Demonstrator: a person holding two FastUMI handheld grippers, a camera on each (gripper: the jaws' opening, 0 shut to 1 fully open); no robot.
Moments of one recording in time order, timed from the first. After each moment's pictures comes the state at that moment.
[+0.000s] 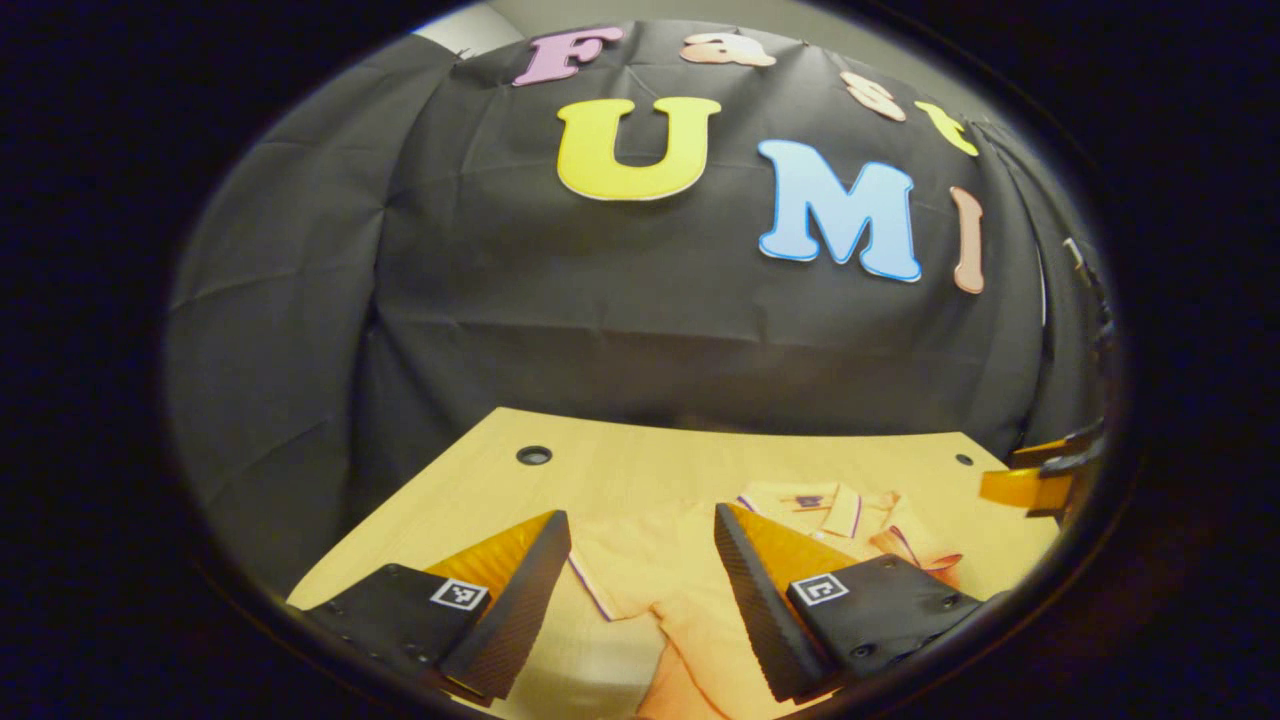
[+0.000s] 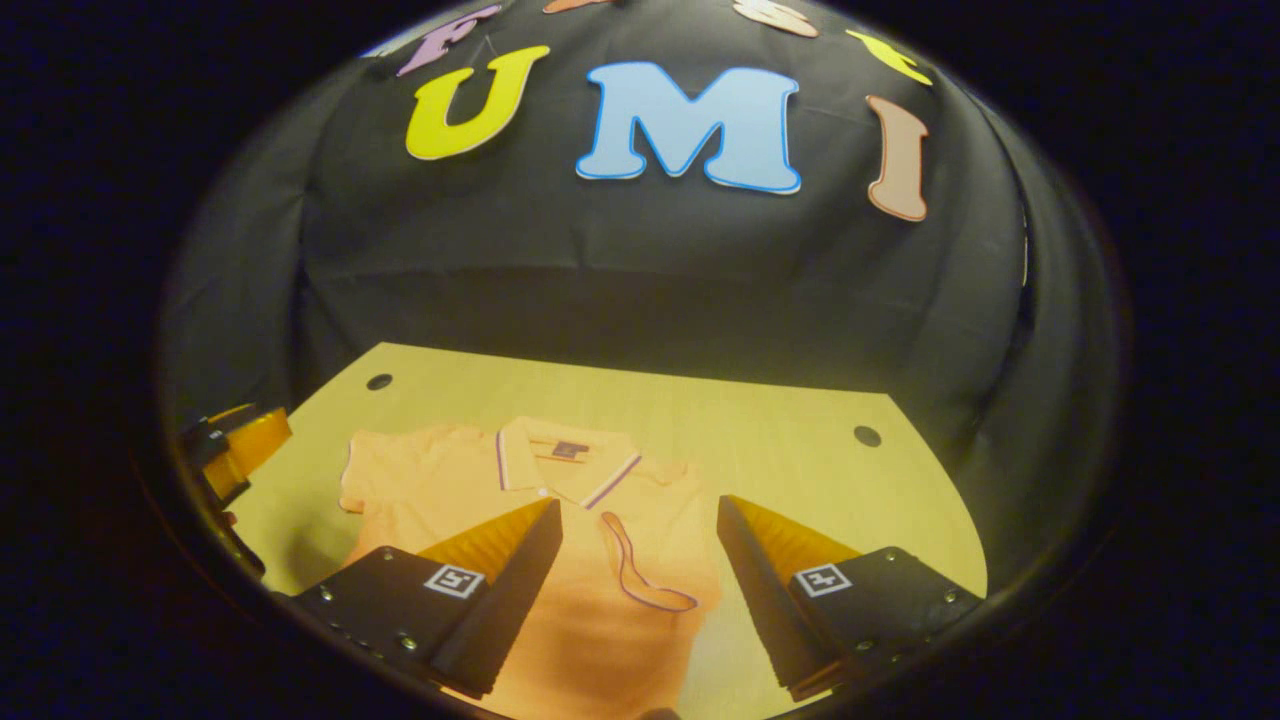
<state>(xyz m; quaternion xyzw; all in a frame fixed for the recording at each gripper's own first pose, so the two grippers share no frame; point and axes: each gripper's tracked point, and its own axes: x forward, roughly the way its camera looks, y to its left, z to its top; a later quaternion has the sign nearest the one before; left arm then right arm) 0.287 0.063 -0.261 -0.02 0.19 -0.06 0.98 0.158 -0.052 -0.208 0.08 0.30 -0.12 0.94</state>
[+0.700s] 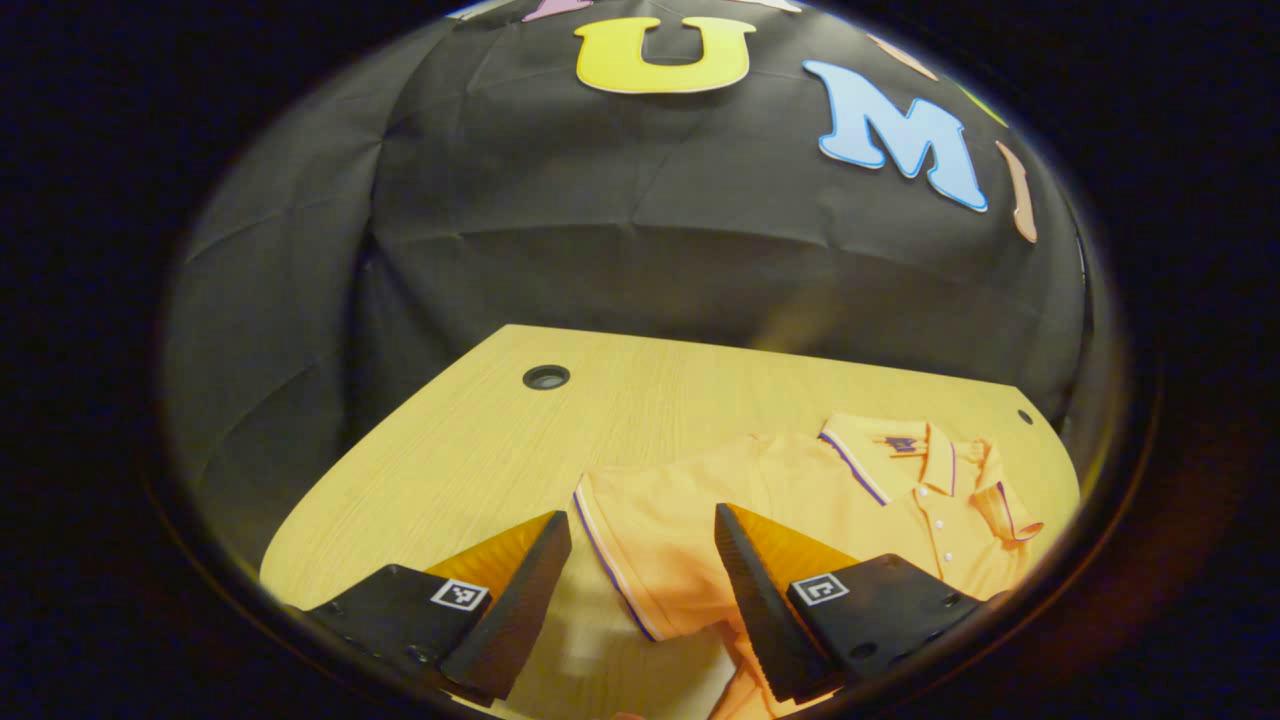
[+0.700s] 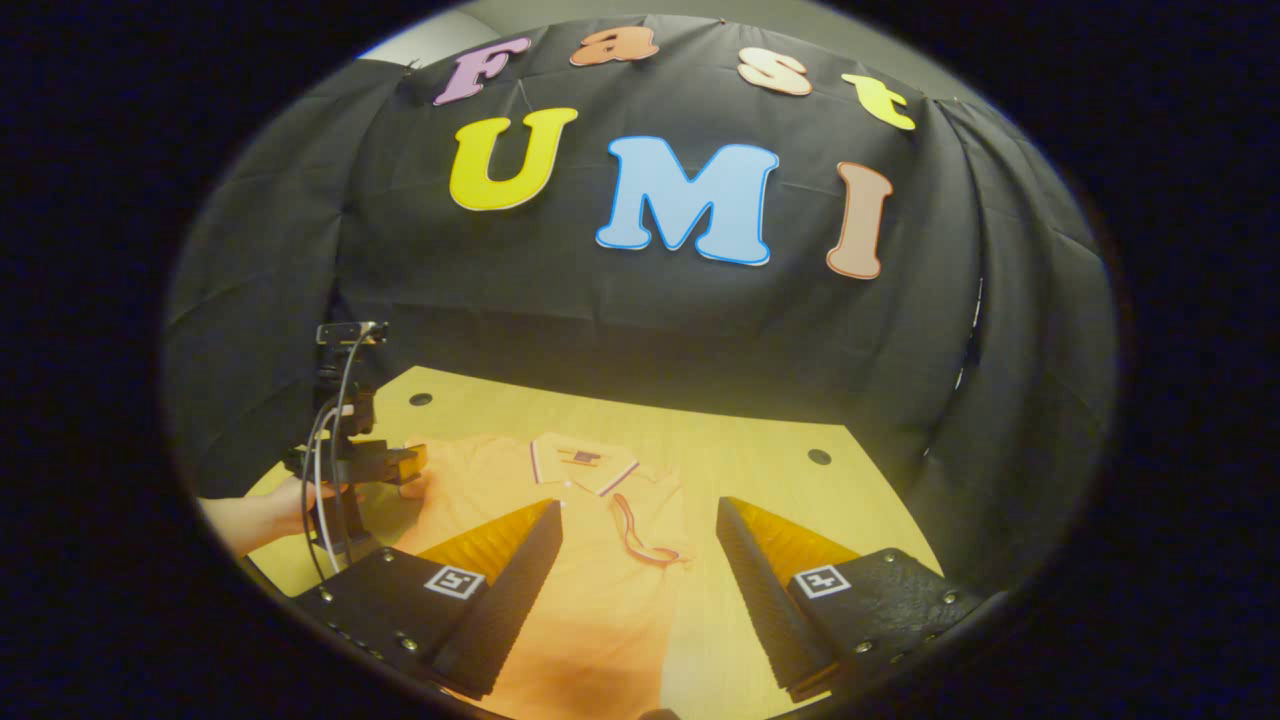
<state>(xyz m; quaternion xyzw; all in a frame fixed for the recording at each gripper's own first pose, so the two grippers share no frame) 0.360 0.088 -0.393 -0.02 0.29 -0.03 0.96 0.054 -0.009 -0.143 0.06 0.26 -0.14 0.95</state>
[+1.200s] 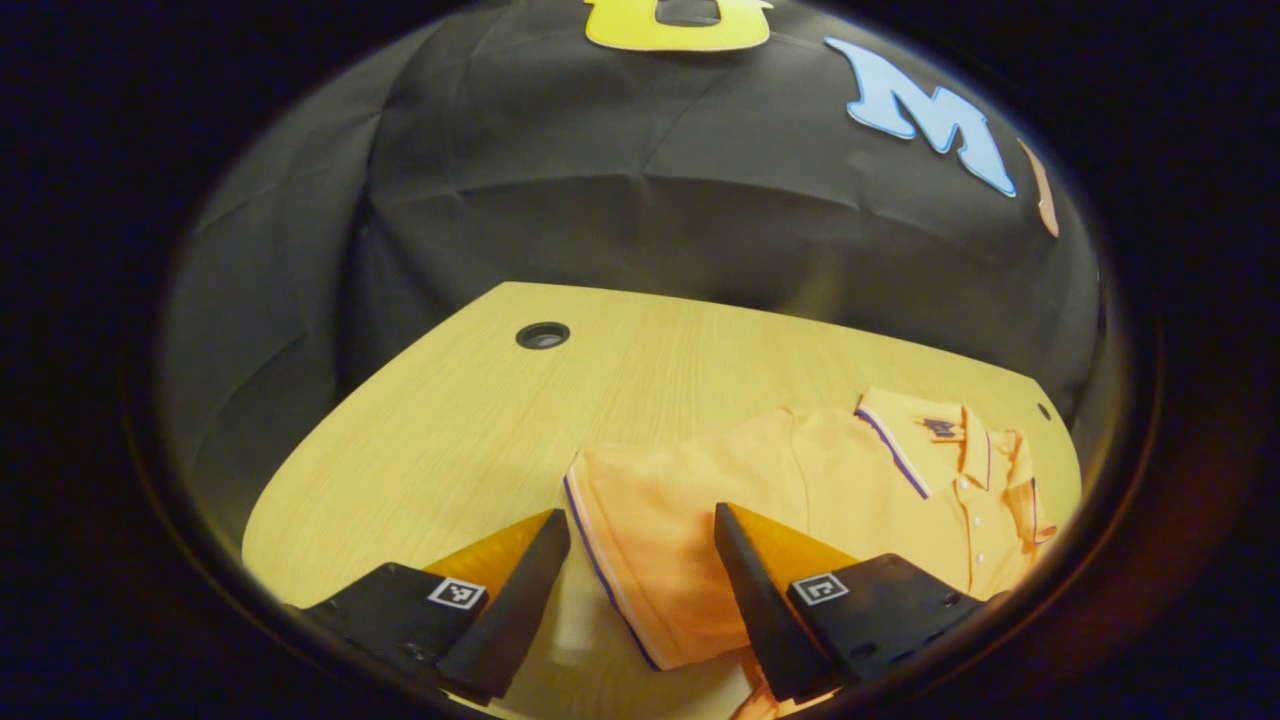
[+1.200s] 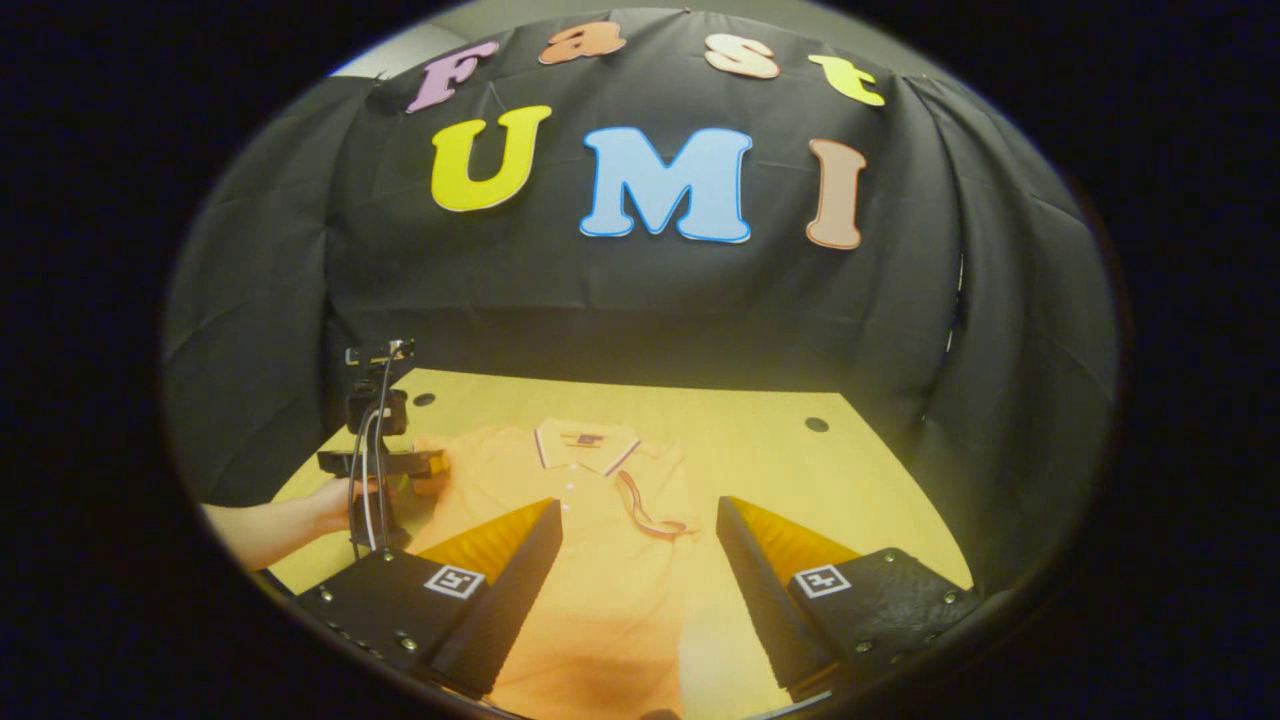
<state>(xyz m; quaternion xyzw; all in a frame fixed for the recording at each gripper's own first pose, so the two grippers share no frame) 0.376 0.087 -0.434 -0.01 0.34 -0.02 0.94 0.031 -0.014 -0.149 0.10 0.27 -0.16 0.94</state>
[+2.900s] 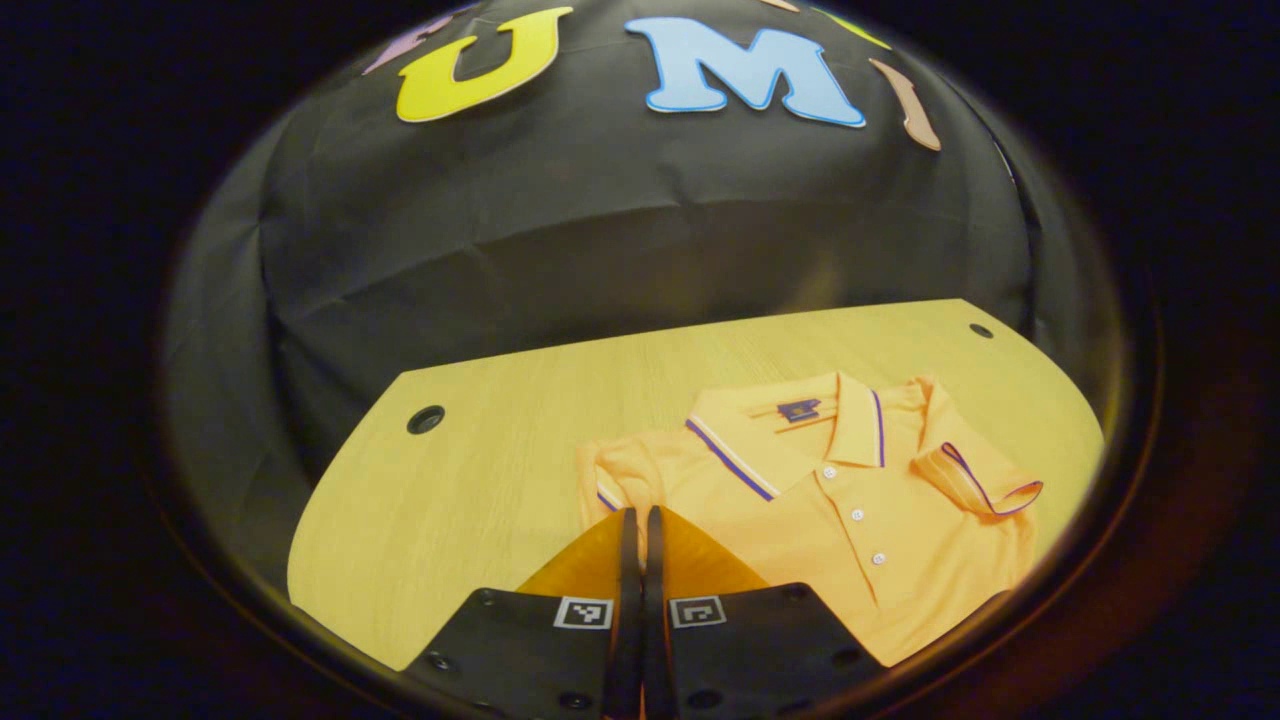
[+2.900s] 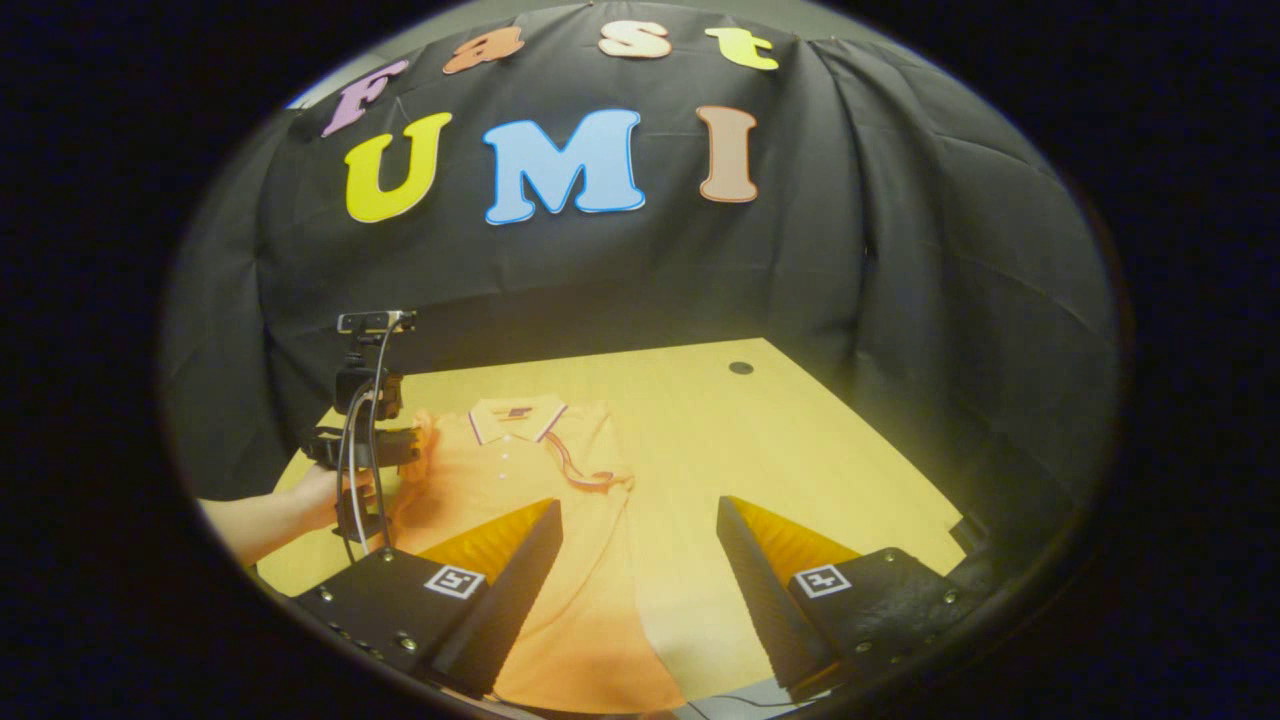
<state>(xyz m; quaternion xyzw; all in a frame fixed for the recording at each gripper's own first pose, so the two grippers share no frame) 0.353 -0.054 -0.399 0.11 0.31 -0.14 0.93 -0.045 -0.043 -0.183 0.16 0.29 -0.25 0.91</state>
